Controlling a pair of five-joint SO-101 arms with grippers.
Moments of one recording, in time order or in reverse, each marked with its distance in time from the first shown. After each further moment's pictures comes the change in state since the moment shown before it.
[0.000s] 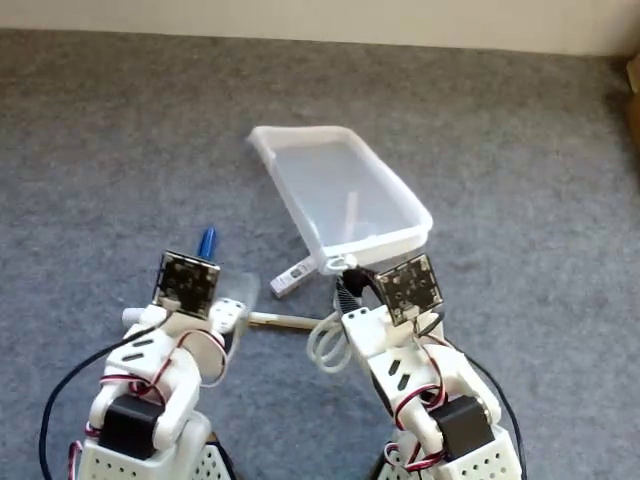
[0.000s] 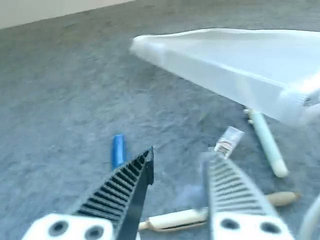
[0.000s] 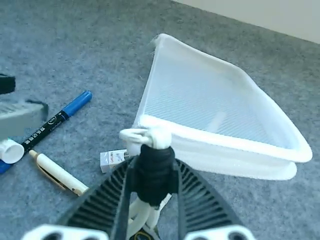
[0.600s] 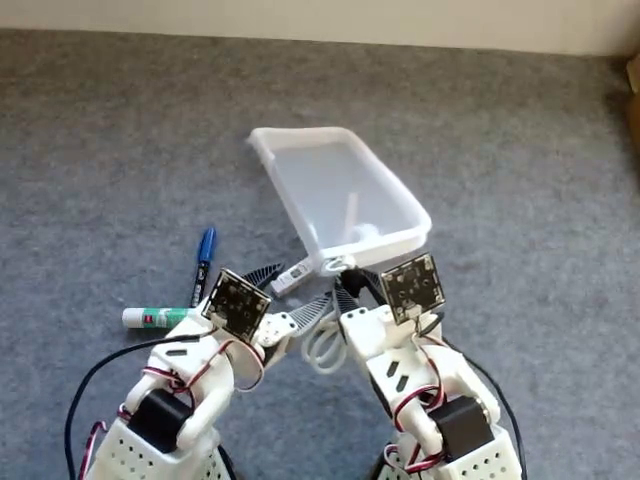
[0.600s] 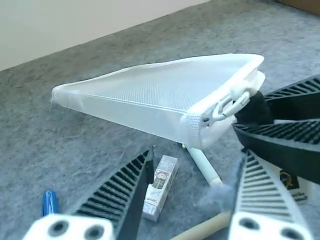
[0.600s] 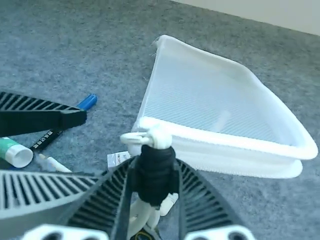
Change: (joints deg) left arm 15.4 0.0 10.5 -18.6 0.0; right arm -2.0 0.0 0.0 -0.1 -3.2
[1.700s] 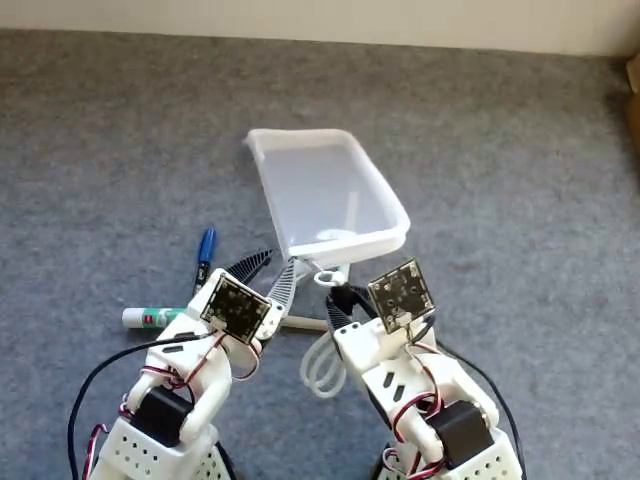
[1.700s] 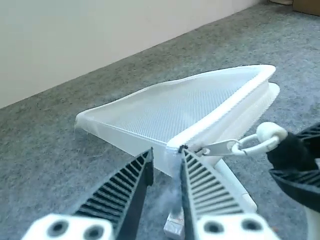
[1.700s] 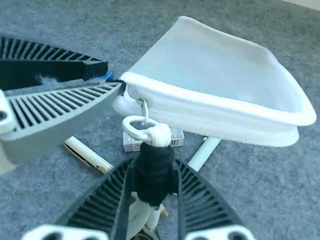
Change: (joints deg) left arm -6.1 0.0 3.9 -6.9 -6.7; right arm -2.6 -2.5 0.0 6.9 0.0
